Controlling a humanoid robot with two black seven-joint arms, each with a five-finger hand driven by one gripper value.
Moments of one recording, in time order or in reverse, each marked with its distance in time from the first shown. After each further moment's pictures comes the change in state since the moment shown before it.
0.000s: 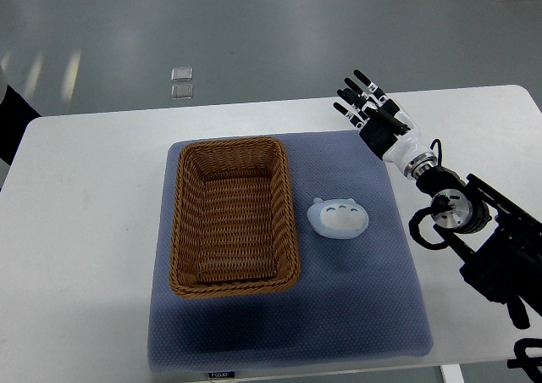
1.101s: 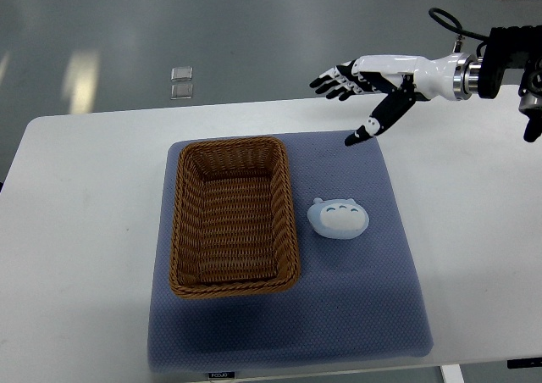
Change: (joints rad) left arm -0.003 0.000 -0.002 0.003 0.000 0.000 0.000; right arm 0.748 -0.638 -0.899 0.494 -0.605 0.170 -0.165
